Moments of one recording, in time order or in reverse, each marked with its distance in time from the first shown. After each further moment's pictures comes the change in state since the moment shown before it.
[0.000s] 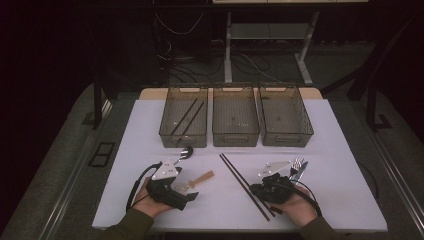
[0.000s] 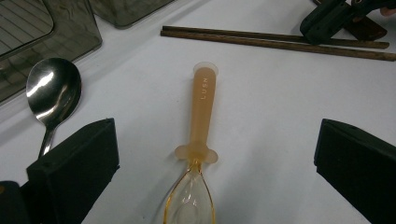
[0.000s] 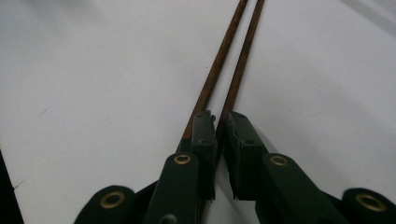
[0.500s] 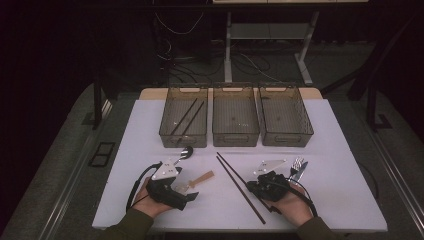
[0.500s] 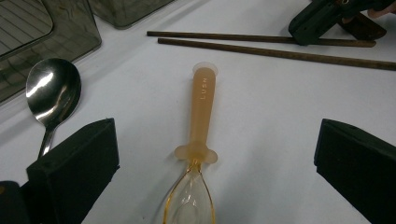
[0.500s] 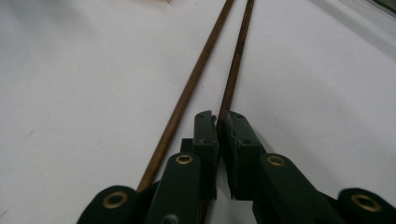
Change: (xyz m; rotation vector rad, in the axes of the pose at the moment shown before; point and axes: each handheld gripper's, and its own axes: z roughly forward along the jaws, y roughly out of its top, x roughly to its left) left arm 0.000 0.000 0.000 0.000 -0.001 0.001; right arm 0.003 0.009 0.008 -0.014 -0.029 -0.010
